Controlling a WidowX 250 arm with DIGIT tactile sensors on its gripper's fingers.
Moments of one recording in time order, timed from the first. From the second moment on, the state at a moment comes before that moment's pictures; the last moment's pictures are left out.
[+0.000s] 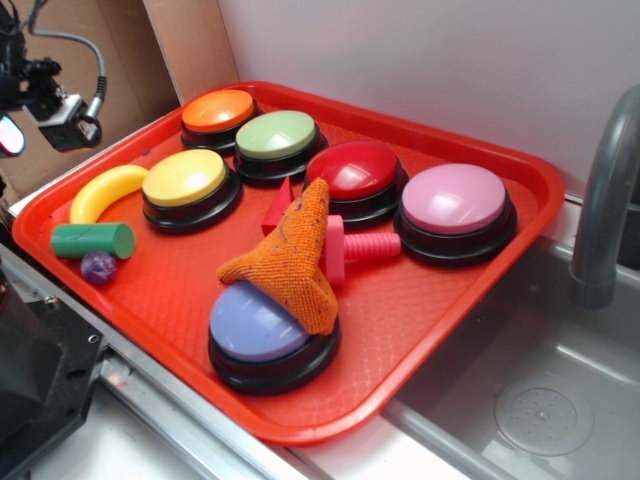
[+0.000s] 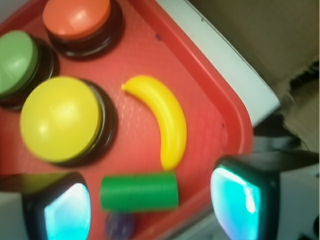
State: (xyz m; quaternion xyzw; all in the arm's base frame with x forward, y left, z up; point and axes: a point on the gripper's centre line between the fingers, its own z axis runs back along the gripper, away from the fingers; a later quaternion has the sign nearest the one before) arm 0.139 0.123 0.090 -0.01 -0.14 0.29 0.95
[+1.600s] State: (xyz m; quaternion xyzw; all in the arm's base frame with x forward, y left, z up) arm 0.154 0.140 0.014 -0.03 -0.14 0.27 0.95
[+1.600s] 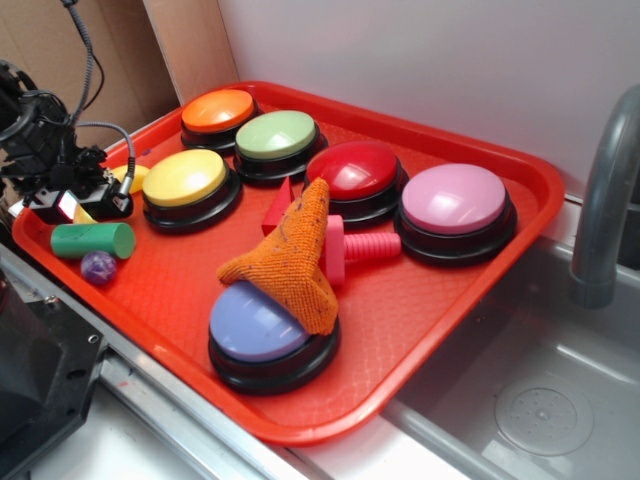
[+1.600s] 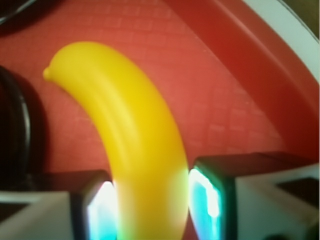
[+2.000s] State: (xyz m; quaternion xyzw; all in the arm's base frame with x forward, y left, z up) arm 0.149 0.138 0.031 -0.05 -0.13 0.29 0.95
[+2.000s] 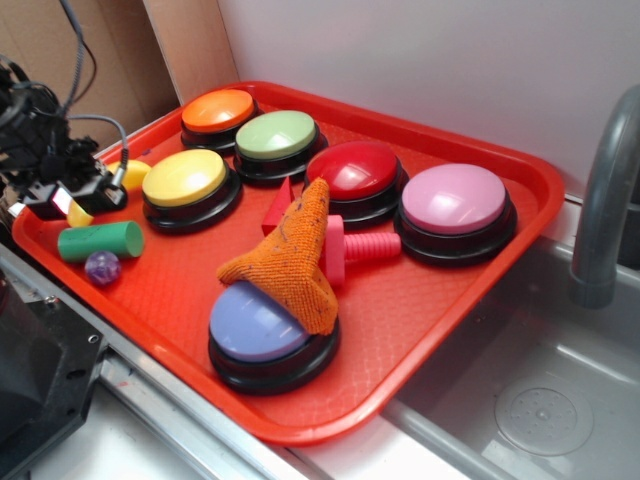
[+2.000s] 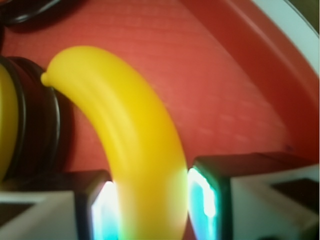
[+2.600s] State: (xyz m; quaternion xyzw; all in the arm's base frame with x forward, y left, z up) arm 0.154 0.079 0.124 0.06 -0.04 0.33 0.94
